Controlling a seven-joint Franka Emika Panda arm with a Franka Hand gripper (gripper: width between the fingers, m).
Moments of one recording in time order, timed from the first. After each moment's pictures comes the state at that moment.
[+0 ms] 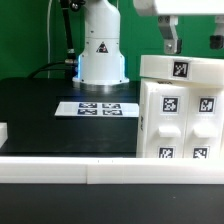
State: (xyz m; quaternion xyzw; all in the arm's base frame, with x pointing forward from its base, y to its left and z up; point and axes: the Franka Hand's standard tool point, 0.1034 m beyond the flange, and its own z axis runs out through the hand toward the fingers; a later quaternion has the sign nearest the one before) arm 0.616 0.091 0.174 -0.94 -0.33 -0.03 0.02
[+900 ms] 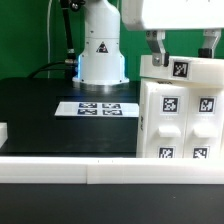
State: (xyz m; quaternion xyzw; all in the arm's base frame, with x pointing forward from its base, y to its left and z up) arm 0.612 0.077 0.159 -0.96 -0.28 -0.03 0.01
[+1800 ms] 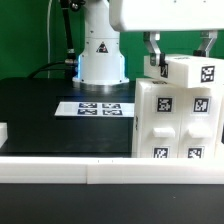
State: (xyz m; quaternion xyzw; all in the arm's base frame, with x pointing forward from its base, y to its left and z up) arm 0.612 0.074 0.158 -0.99 -0.12 -0.03 0.02
